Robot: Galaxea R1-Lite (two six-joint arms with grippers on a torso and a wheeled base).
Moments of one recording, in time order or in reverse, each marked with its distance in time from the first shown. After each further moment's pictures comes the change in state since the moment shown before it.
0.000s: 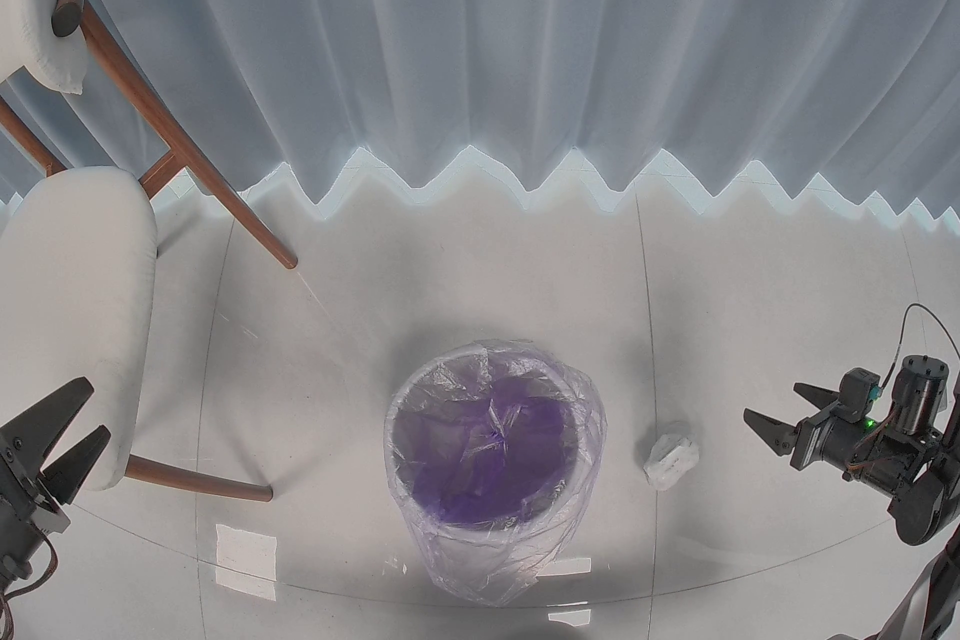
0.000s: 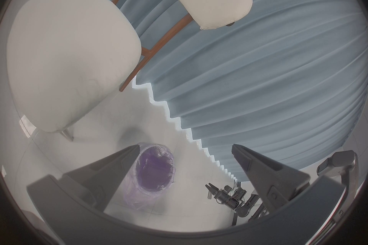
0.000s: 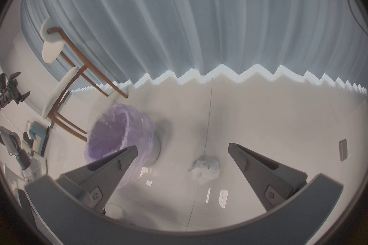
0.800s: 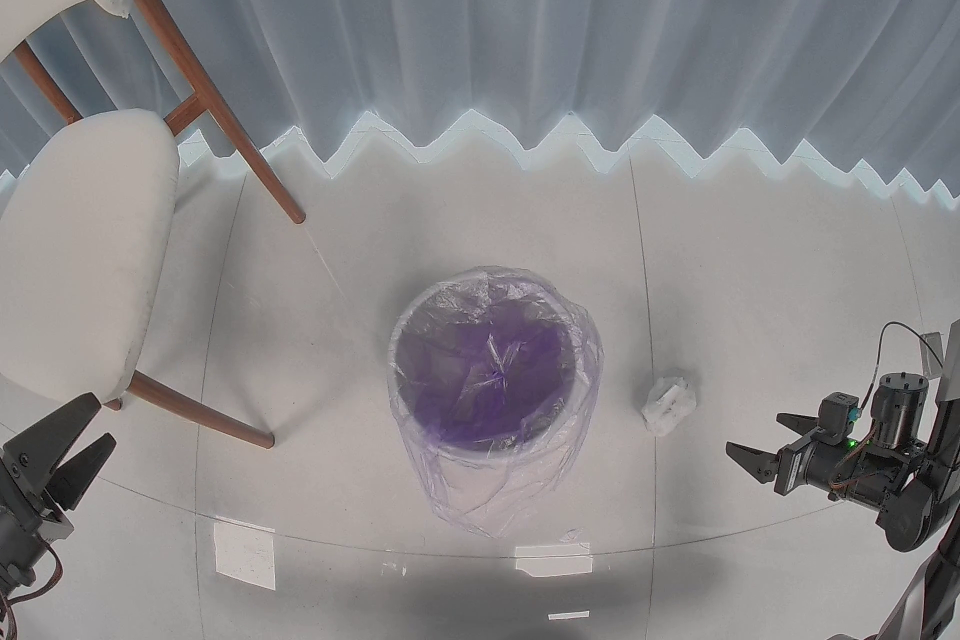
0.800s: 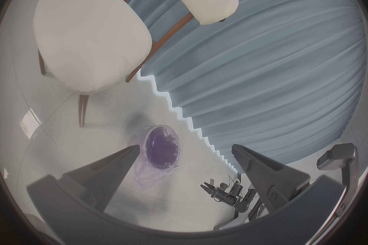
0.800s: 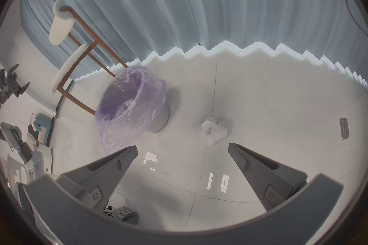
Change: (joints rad) left arm 0.003 -0.008 0.014 0.002 -0.037 0.028; right arm 0.050 0.077 0.020 0.028 -0.020 -0.024
